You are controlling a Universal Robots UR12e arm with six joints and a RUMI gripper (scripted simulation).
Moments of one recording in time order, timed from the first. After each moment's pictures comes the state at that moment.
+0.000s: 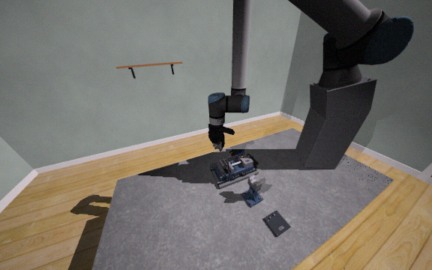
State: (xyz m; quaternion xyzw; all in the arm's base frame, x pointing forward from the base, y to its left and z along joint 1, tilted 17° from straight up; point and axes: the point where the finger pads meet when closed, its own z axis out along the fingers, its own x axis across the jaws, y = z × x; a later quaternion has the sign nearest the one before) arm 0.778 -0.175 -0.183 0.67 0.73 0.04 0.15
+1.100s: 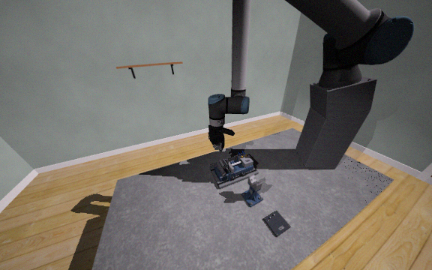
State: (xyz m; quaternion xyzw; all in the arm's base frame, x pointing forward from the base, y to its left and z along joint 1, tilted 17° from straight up) arm 0.780 -0.176 -0.190 0.67 0.73 0.04 0.15
